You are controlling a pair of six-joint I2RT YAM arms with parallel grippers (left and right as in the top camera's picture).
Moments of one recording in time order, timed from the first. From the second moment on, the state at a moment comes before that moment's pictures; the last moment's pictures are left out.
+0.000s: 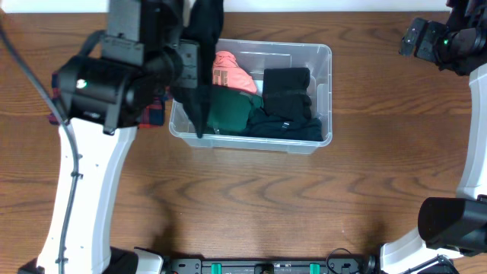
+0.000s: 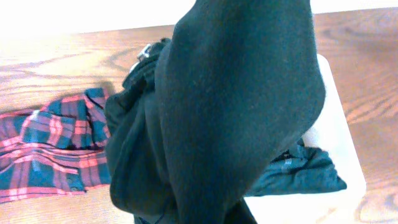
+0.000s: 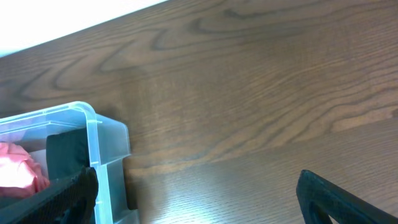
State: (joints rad) left arm -0.31 1.58 2.04 -1.27 0.02 -0.16; right arm -0.19 1.78 1.99 -1.17 -0.07 0.18
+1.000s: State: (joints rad) left arm -0.34 1.59 2.06 -1.50 -0.09 -0.17; right arm -0.19 1.78 1.99 -1.17 -0.07 0.18
